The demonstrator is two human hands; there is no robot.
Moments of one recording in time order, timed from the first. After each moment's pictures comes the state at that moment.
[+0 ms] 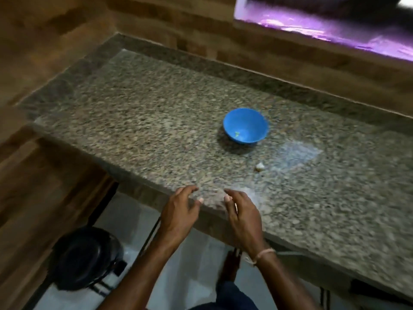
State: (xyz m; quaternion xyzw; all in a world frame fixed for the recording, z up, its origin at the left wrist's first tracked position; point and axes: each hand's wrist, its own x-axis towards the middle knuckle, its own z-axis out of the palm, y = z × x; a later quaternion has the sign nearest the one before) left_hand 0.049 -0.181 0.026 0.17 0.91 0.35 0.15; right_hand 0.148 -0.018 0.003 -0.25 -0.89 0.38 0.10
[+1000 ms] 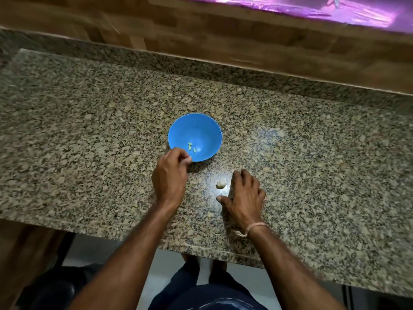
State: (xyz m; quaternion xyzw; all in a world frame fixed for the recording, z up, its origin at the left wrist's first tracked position) left_hand -0.066 0.025 0.029 0.21 0.91 0.36 0.04; right_hand 0.089 0.144 -0.016 -0.41 -0.89 0.19 -0.06
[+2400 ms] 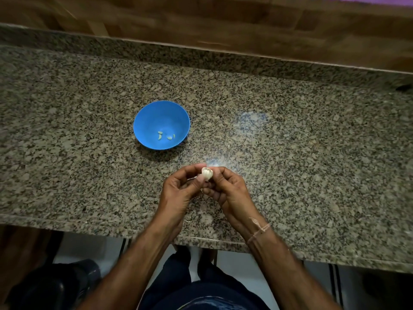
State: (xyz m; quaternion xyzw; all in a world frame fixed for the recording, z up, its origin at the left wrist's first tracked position) left_hand 0.048 0.049 0.046 0.06 0.58 0.70 0.41; right_hand 0.143 0.160 0.033 -0.30 -0.36 0.87 0.14
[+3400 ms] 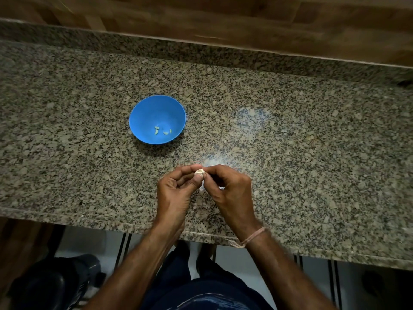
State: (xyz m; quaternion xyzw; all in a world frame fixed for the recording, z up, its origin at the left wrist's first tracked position) left_hand 0.071 0.052 0.045 0.03 0.62 0.71 0.34; right_hand 0.160 0.157 0.039 -0.26 -0.81 0.46 0.26
